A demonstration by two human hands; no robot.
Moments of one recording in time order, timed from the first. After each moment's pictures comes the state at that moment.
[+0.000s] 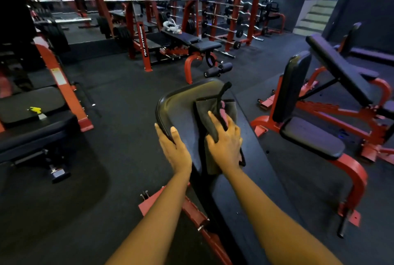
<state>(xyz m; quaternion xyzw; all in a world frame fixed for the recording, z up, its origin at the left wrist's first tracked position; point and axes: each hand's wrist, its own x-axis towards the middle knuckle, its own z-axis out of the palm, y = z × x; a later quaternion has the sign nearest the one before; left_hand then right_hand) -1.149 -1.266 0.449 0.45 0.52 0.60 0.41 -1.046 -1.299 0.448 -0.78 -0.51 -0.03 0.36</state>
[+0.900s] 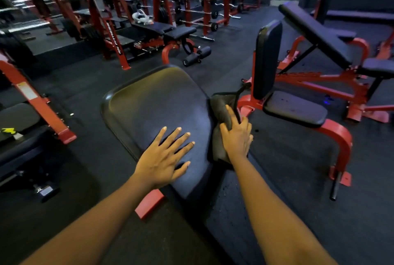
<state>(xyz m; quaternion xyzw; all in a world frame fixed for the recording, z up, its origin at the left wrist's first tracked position) -1.141 -1.267 0.417 0.95 0.16 0.13 -0.25 -0.929 -1.332 0.389 -0.87 -0.30 0.01 0.40</state>
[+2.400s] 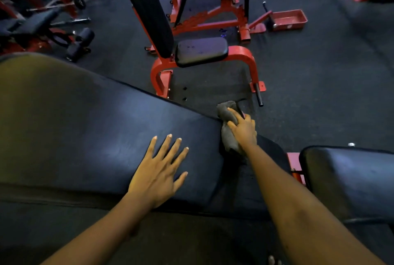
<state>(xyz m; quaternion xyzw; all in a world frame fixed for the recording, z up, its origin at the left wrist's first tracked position) -1.094 -1.331 0.348 0.98 -0.10 0.00 -0.18 -0.896 -1.519 0.242 -0.92 -0.02 0.13 0.37</state>
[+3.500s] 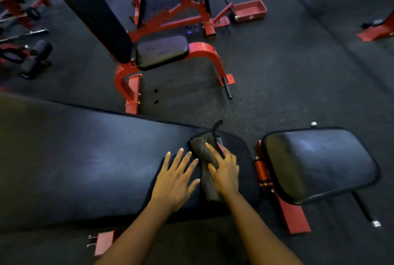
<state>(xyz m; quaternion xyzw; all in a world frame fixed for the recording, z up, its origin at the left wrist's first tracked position) -1.047 -1.466 0.283 0.97 -0.11 -0.19 -0.11 -0.998 -1.613 0.198 -0.92 -0.02 0.10 0.38</state>
